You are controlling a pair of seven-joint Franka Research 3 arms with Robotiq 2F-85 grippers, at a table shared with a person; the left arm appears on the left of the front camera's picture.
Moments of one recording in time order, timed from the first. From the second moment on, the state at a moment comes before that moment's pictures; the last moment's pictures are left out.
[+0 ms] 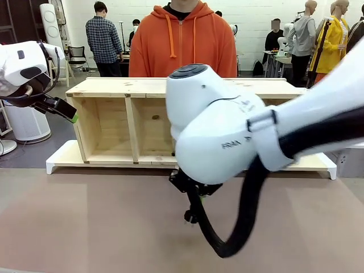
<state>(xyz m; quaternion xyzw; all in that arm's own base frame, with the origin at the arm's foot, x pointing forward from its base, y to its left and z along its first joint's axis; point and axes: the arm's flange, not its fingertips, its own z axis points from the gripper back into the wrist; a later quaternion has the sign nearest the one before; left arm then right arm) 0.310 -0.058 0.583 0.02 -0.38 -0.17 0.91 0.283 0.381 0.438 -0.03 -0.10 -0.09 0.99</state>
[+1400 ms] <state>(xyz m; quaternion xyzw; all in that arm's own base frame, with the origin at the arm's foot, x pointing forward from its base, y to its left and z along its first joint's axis) 0.310 -0.058 0.583 0.02 -0.38 -0.17 0.91 0.289 0.215 0.455 -0.07 -0.16 -0.25 0.95</state>
